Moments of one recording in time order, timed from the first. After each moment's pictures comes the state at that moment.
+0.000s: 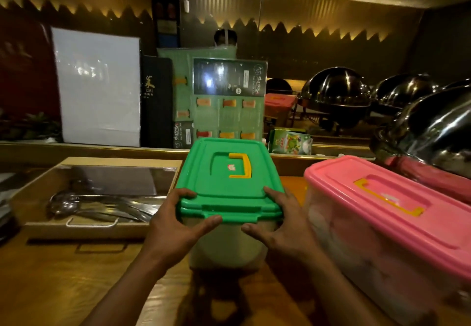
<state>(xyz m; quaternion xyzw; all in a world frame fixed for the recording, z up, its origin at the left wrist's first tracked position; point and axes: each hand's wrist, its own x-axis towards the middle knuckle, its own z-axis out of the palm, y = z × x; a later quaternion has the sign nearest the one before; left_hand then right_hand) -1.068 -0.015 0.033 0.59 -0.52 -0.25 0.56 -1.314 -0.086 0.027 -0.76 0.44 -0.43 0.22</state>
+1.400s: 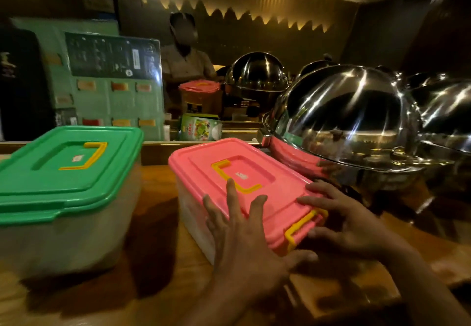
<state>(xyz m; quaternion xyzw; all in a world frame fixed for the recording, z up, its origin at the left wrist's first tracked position) -1.493 -0.024 0.068 0.64 -0.69 -0.18 0.29 -1.740 -0.089 0.081 -0.83 0.49 -0.23 0.14</state>
